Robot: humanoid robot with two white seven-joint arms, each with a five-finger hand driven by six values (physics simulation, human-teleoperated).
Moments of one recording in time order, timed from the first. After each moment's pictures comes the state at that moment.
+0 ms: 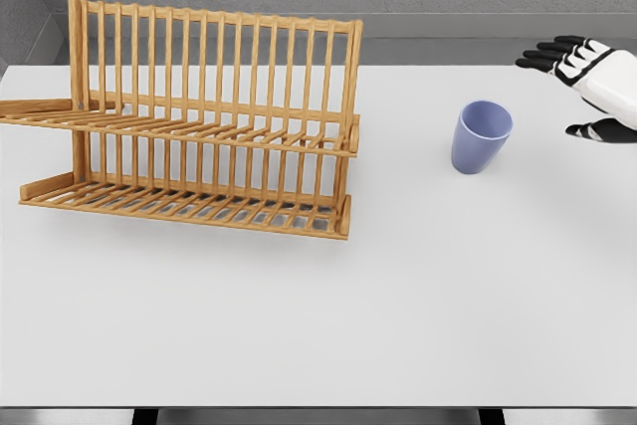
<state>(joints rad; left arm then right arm) -0.03 0.00 -0.16 -0.02 0.13 -0.14 -0.07 -0.43 -1.04 0.45 -1.46 0.40 -0.61 -0.04</state>
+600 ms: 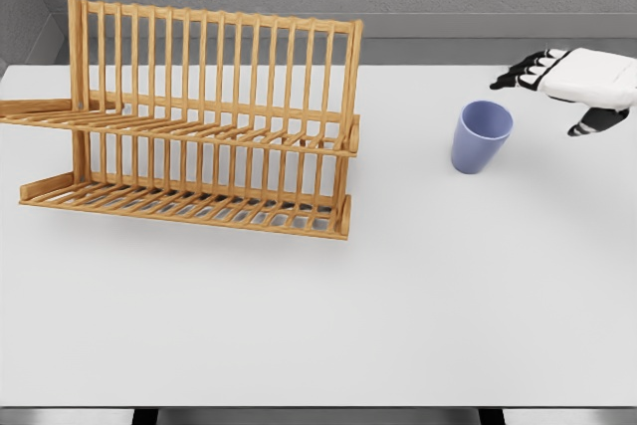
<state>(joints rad) -0.03 0.00 -0.16 -0.02 0.13 -0.14 -0.07 -0.77 -0.95 0.61 -1.35 0.39 -0.60 0.54</state>
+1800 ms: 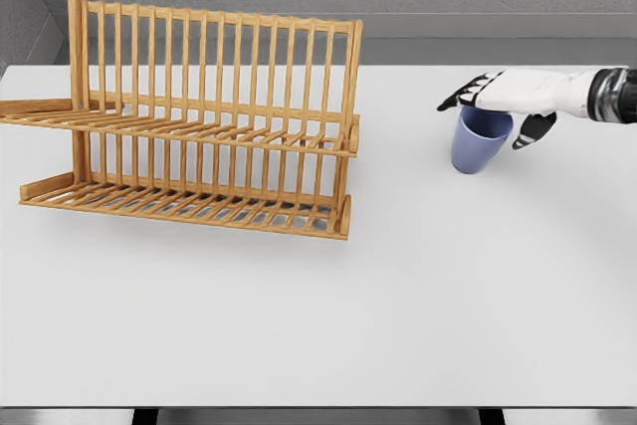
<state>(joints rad) -0.03 0.00 -0.16 -0.02 0.13 -0.14 -0.07 -0.91 -0.75 0.80 -1.14 0.39 -0.60 0.61</state>
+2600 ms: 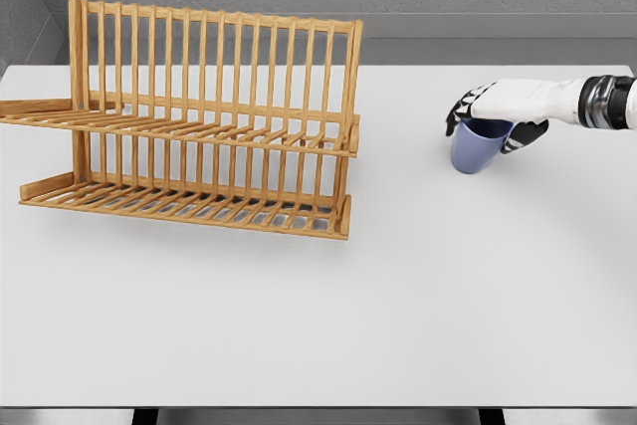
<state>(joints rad) -0.03 0.00 -0.16 -0.02 0.13 -0.14 -0.07 -0.92 -0.74 0.84 -1.12 0.39 -0.60 0.61</state>
